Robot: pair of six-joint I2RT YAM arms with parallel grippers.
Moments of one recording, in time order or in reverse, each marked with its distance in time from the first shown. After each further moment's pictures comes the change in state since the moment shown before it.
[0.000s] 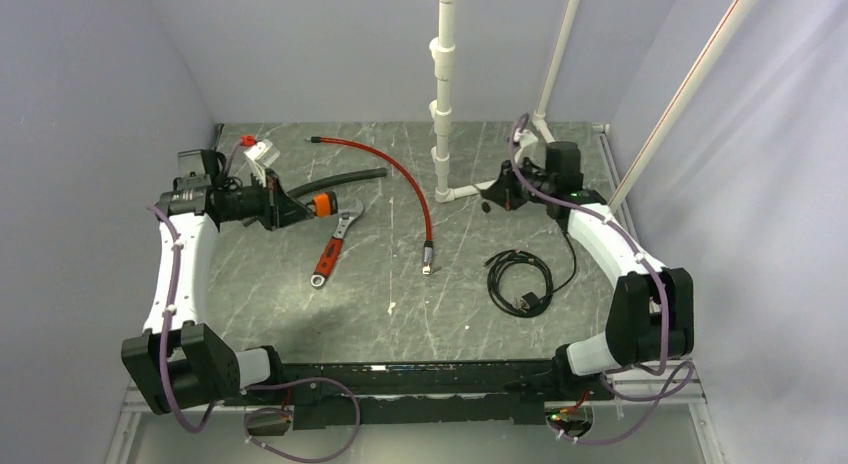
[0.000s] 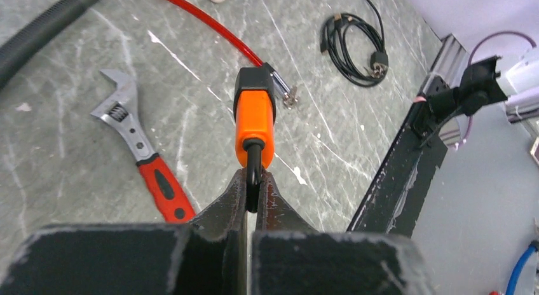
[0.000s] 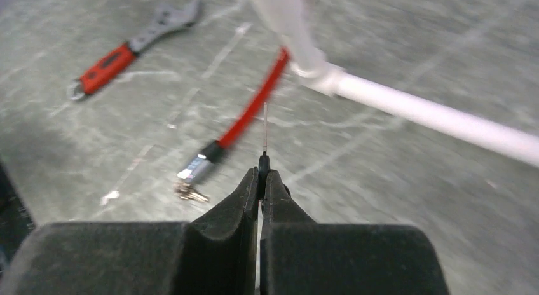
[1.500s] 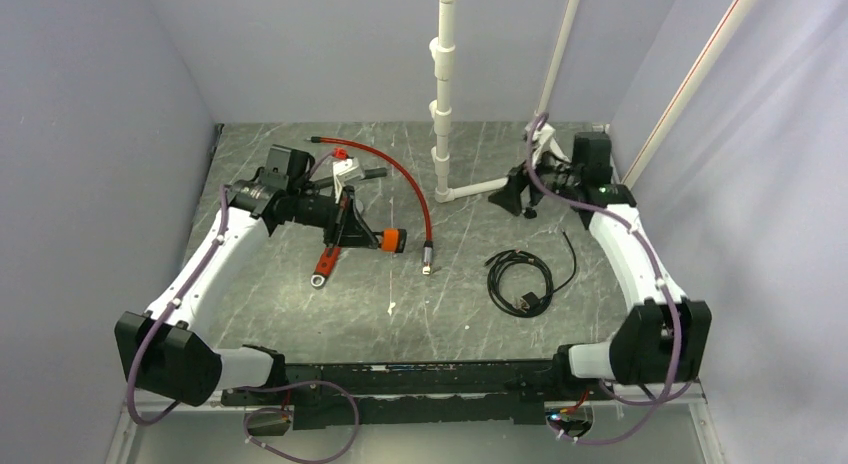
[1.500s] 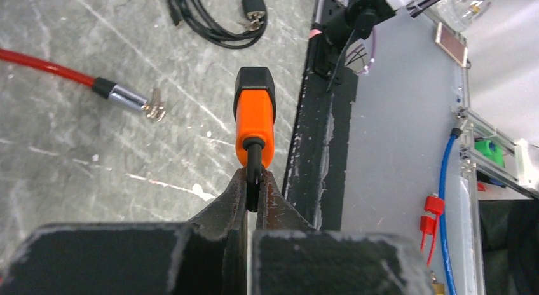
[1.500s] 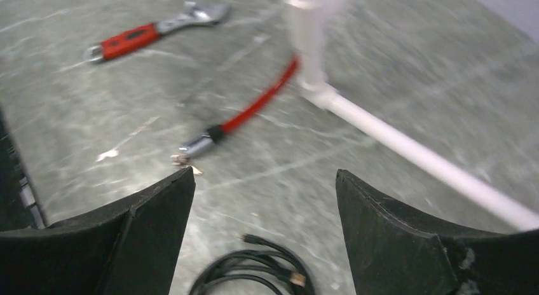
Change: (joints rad) left arm -0.516 0.039 0.023 0.017 -0.024 -0.070; right arm -0.216 -0.054 0.116 -0.233 -0.167 -0.303
